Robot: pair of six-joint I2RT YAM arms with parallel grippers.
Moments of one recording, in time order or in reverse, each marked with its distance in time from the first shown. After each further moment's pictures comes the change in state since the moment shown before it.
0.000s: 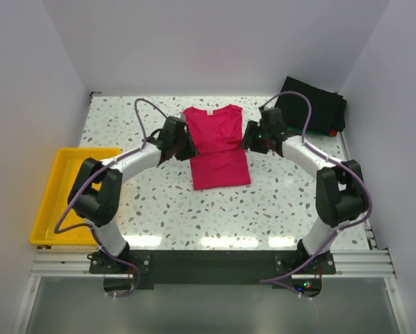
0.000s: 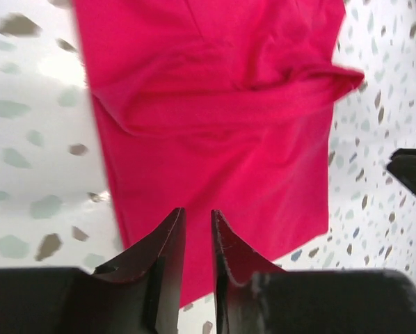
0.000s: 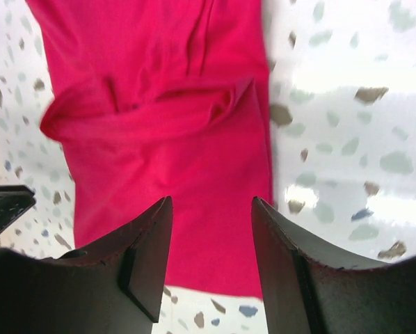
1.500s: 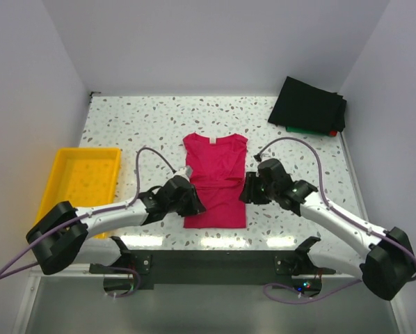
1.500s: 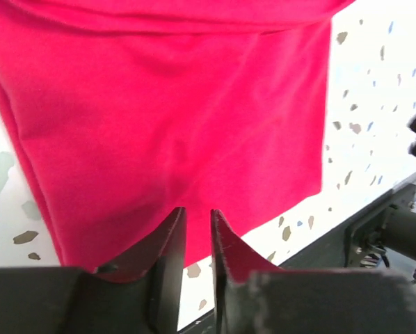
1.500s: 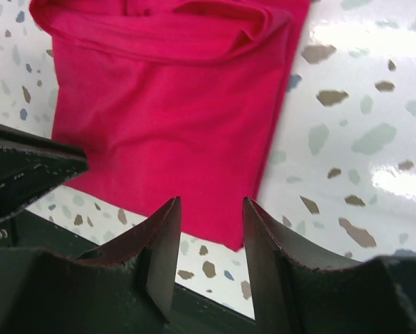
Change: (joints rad) left arm -0.412 -0.455 -0.639 0.174 -0.051 -0.225; right arm 0.332 -0.707 -0.578 -0.181 0.080 0.127
